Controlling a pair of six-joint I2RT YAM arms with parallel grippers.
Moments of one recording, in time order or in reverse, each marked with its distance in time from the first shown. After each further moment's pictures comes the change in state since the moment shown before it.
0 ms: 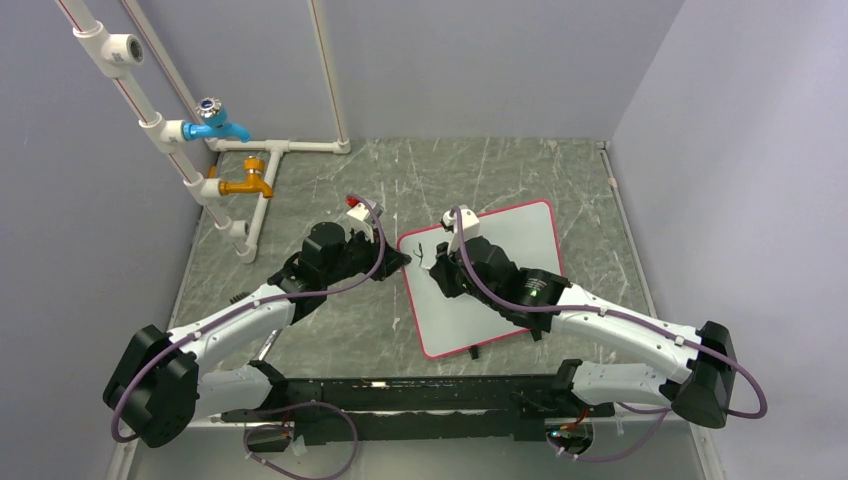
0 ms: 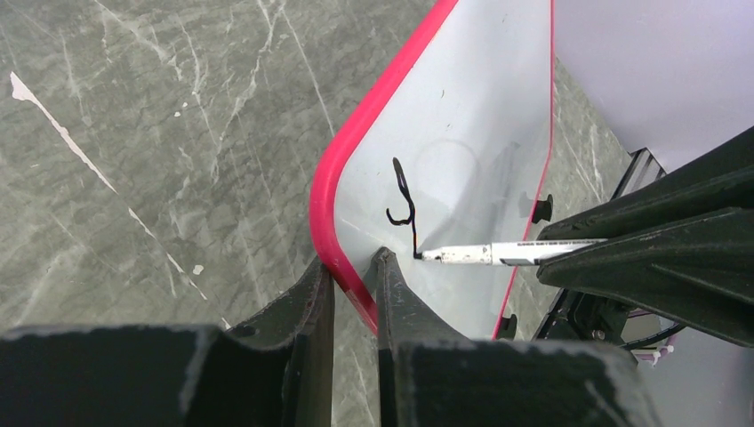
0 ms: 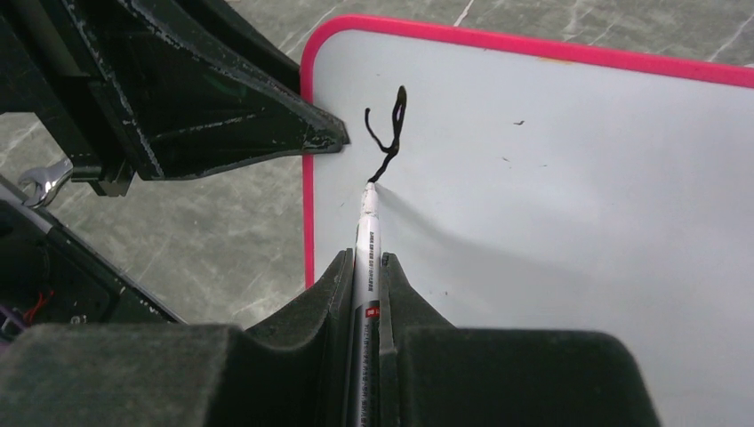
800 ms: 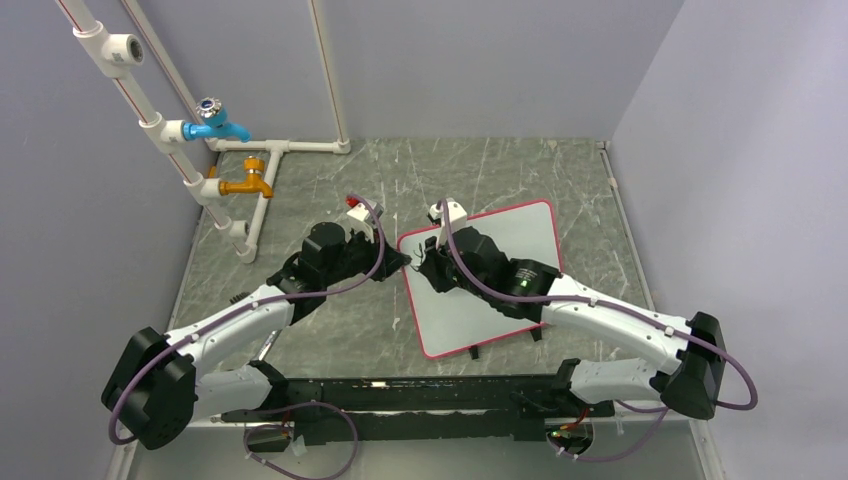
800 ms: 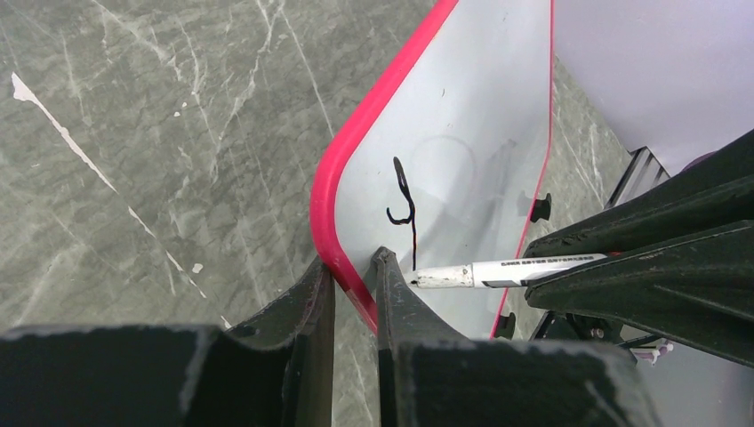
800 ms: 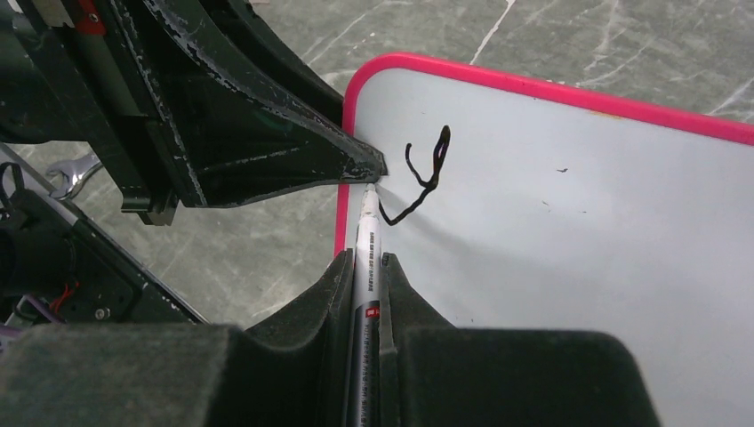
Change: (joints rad) left arm -0.005 -0.011 0.004 -0.019 -0.008 0.002; right arm 0.001 0.077 0.091 -0.022 -0.059 -0.019
